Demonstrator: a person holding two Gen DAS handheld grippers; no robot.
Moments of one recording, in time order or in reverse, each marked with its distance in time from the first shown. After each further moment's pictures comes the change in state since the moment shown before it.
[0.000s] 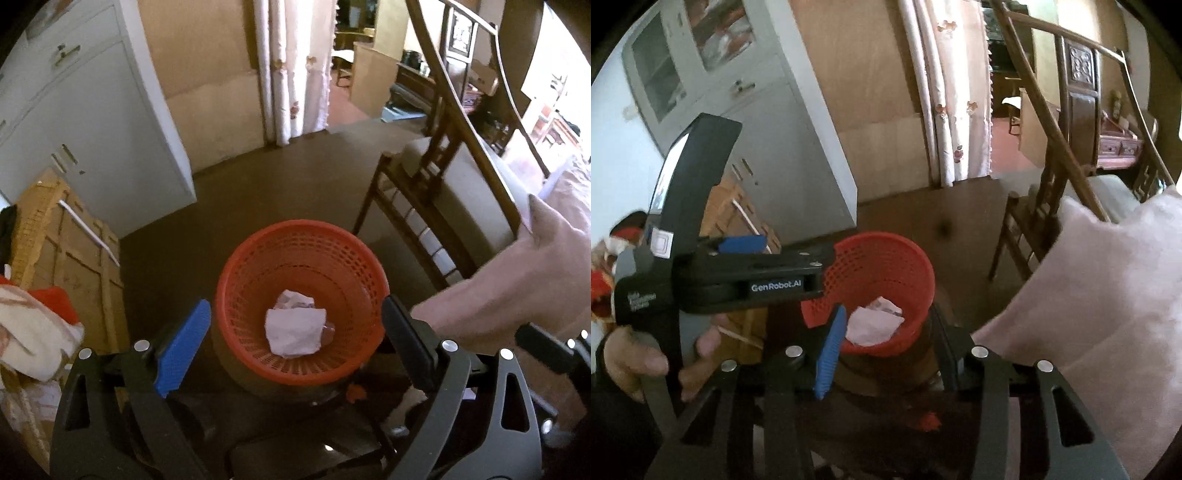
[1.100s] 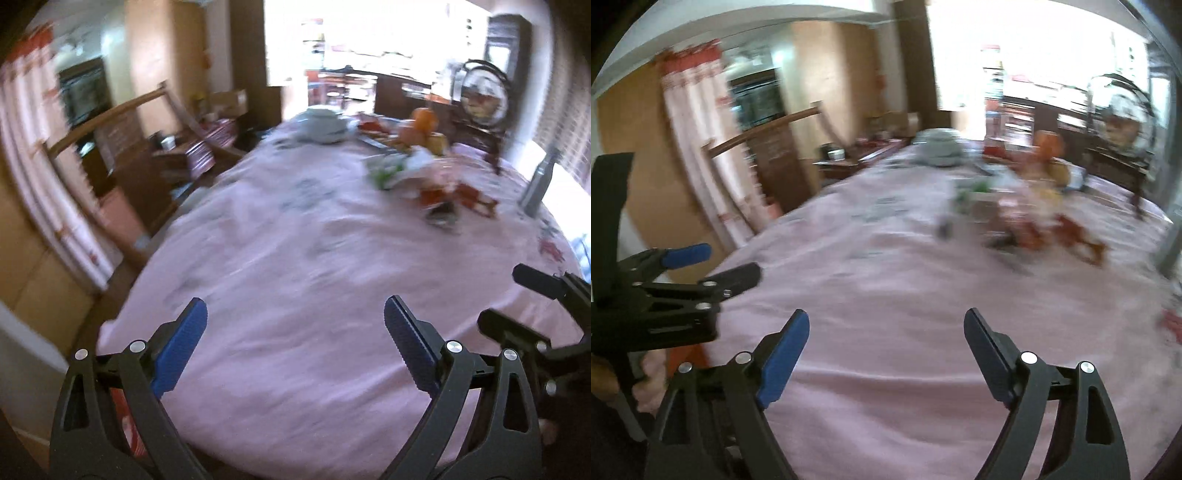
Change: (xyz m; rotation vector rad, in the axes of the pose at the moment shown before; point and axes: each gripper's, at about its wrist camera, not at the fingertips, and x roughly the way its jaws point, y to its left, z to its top) left arm -0.197 -0.391 -0.063 0.718 -0.258 -0.526; right arm -0.346 -0.223 -0.188 0.581 -0.296 -0.644
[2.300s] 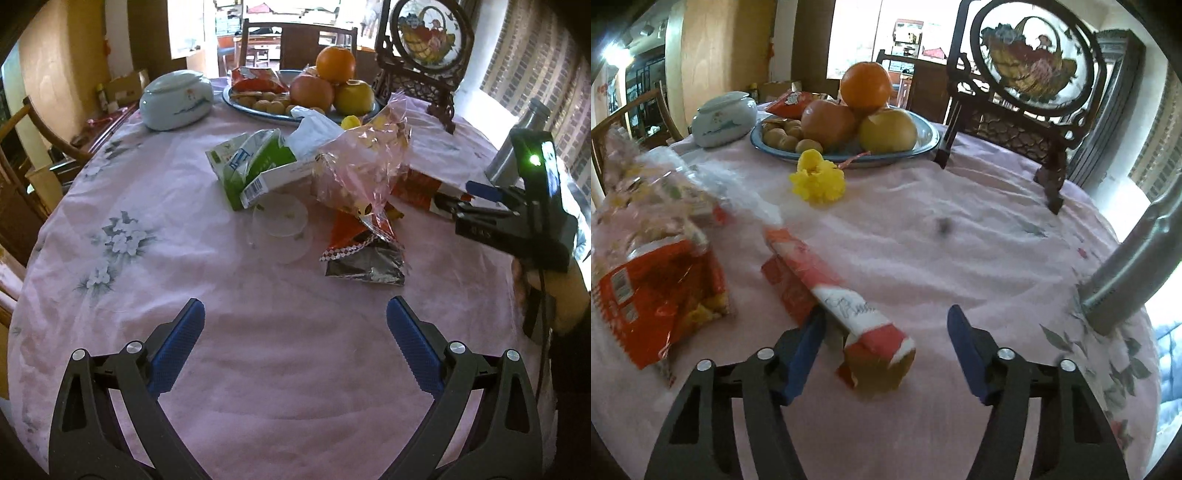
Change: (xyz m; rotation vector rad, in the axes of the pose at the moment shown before) left arm 0.178 -0.126 0.085 0.152 0.166 -0.255; right arm 0.165 -0.275 0.068 0.034 0.118 -0.394
